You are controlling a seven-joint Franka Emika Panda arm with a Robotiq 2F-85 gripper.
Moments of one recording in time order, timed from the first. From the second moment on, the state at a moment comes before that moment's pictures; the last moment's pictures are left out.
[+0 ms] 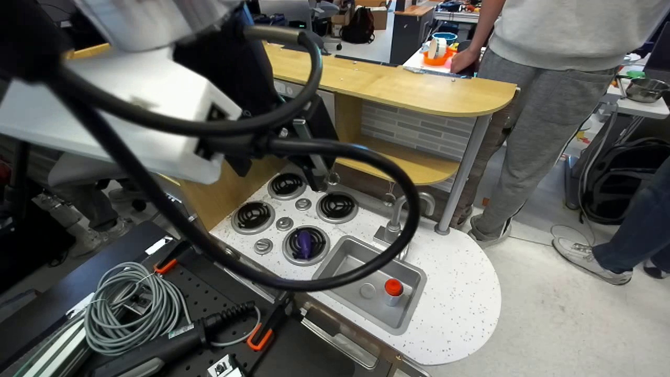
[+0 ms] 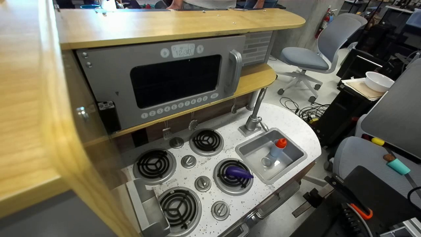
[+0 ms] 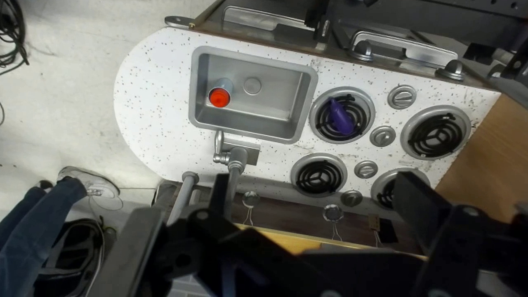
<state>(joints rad) -0.08 -0.64 -0.33 -2.75 -0.20 2.40 -0.49</state>
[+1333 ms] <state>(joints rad) 0.02 0.09 -0.15 -2.63 -0.11 2.82 -0.46</state>
